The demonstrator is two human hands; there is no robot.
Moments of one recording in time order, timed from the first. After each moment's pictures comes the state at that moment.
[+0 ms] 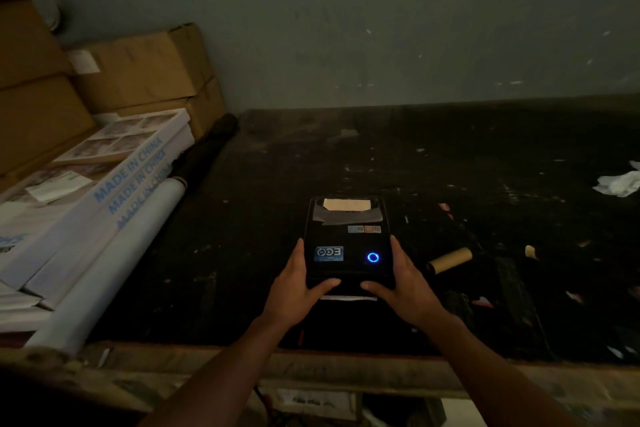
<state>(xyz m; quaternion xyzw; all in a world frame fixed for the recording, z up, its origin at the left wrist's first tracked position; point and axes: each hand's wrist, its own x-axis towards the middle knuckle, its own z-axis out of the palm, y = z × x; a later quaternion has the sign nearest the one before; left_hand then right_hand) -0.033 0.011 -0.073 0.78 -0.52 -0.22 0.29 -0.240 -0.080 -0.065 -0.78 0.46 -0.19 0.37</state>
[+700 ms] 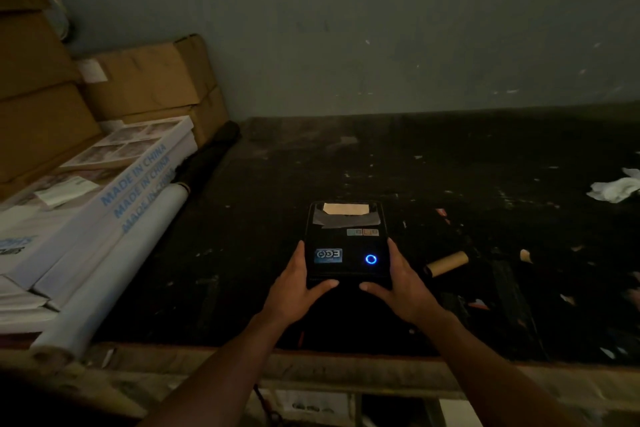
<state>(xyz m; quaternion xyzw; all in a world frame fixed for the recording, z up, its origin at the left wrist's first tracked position) -0.033 0.013 -0.067 0.78 -0.51 -0.25 0.27 -0.240 -0.080 -0.058 -0.77 0.48 -0.14 0.40</state>
